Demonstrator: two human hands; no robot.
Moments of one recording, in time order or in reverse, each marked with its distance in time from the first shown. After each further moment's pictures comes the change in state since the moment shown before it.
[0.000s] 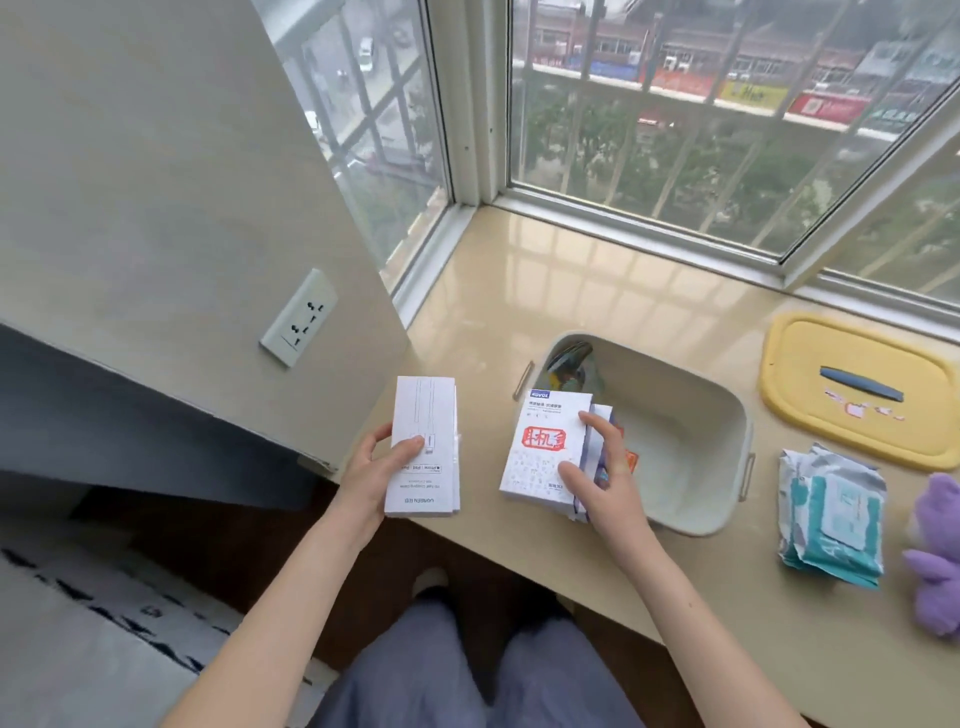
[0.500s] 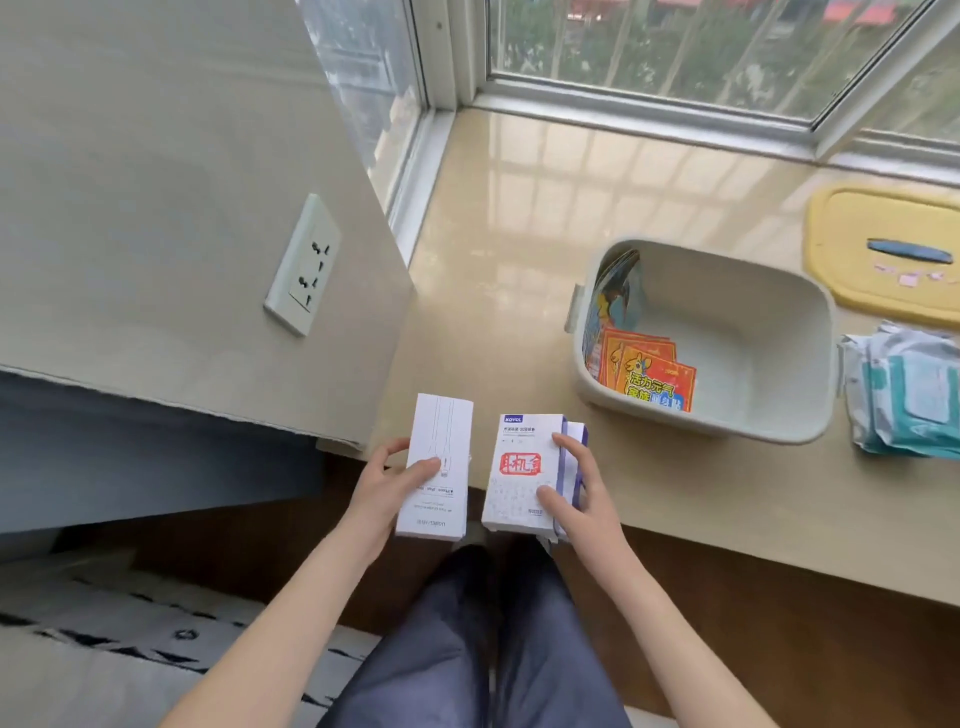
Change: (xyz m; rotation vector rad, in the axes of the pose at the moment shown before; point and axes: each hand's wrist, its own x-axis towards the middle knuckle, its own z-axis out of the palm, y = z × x) left_hand 0.073 -0.047 -0.119 0.251 -0.149 -0.190; right_hand -0.027 0.121 0.141 0.069 0.081 0.182
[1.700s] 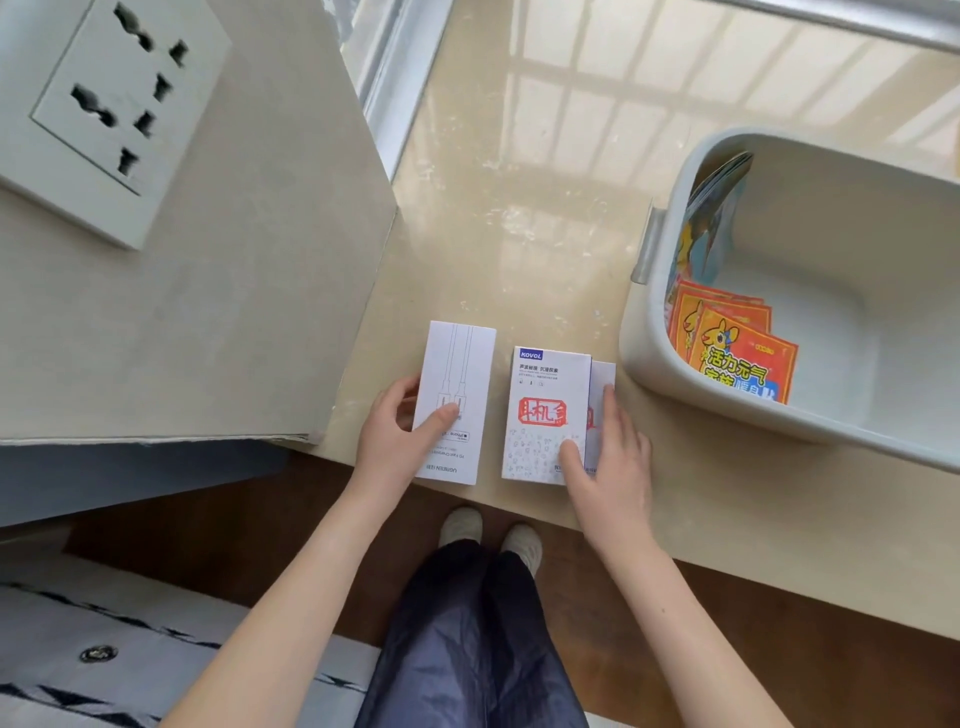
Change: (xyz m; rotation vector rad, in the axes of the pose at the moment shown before) left_hand 0.146 -0.042 0.014 0.373 0.196 0.351; right_hand 0.128 0.091 0.005 -0.830 0.301 -0.168
